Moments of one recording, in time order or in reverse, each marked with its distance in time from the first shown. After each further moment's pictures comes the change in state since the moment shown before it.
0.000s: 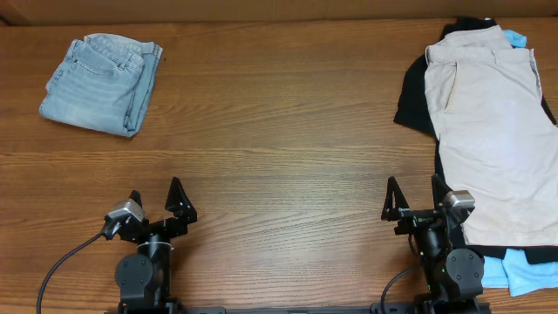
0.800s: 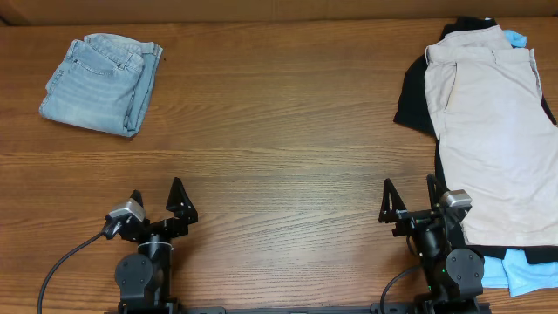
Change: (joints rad) left arm 0.000 0.000 0.000 -0.002 0.021 0.000; right arm 0.000 0.000 0.000 0.003 -0.062 0.000
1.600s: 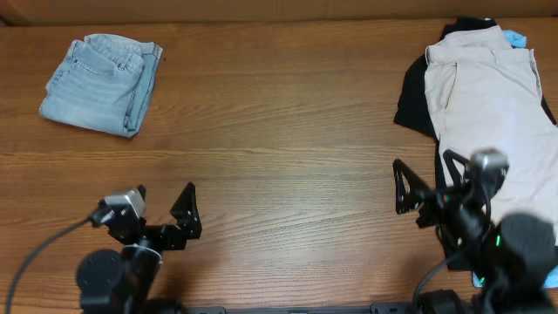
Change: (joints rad) left arm 0.000 0.258 0.578 -0.494 0.241 0.138; right arm 0.000 0.535 0.845 -0.568 -0.132 -0.043
